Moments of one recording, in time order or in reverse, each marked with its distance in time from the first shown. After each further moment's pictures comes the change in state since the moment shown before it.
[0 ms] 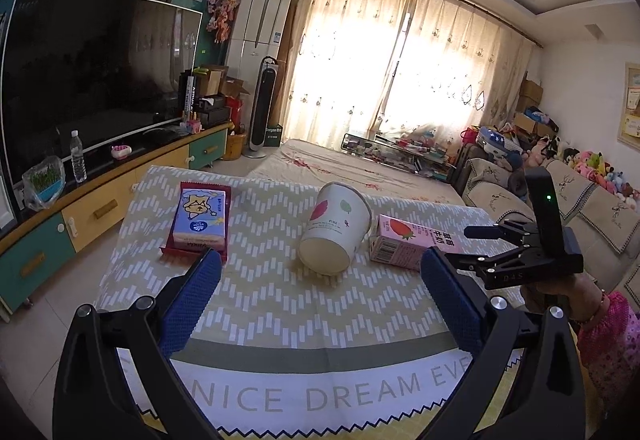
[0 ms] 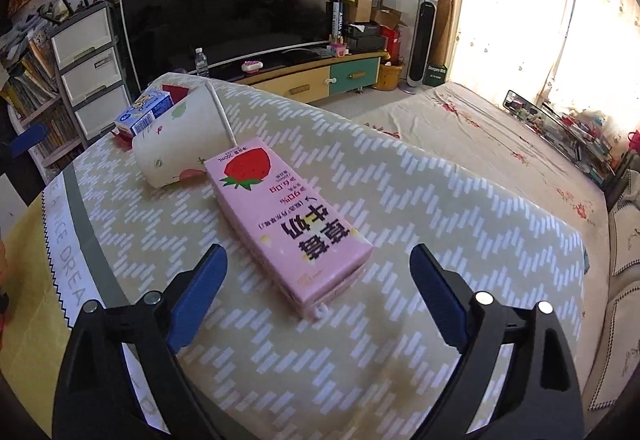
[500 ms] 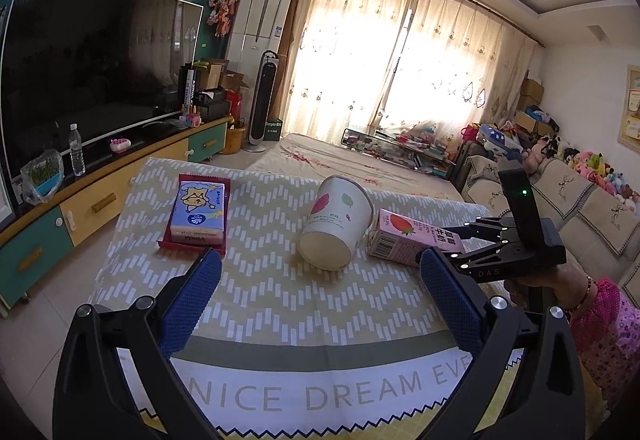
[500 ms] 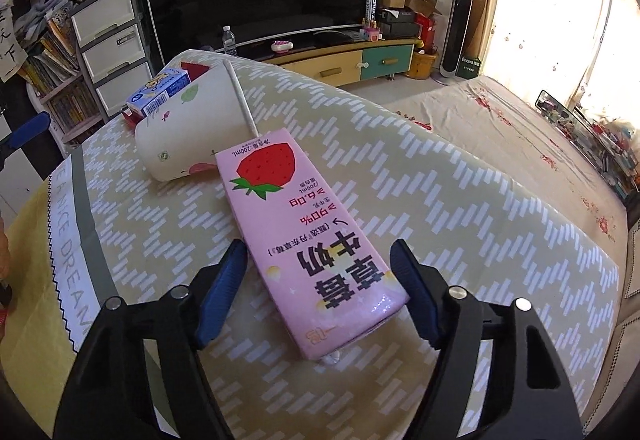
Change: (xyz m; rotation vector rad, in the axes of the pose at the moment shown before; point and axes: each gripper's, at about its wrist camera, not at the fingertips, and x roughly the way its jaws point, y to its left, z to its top) left arm 0.004 0.002 -0.004 -0.009 0.016 0.001; right arm 0.031 0.012 0.013 -0.050 0.060 0.091
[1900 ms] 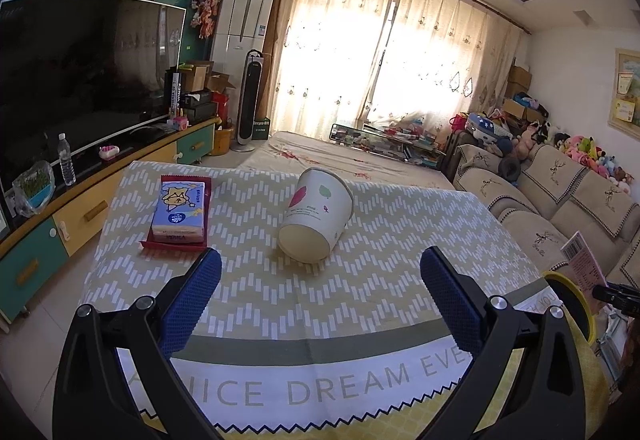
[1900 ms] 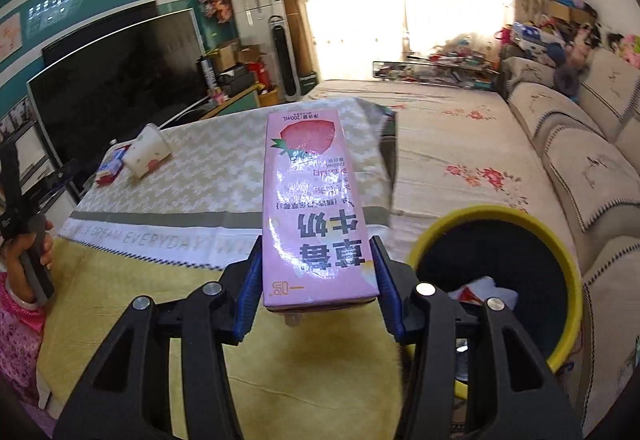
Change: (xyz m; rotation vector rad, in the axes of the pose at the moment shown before) left arm -0.002 -0.018 -0.005 0.049 0.014 -0.030; right arm -0.240 0.006 -0.228 0.562 -0.240 -0.385
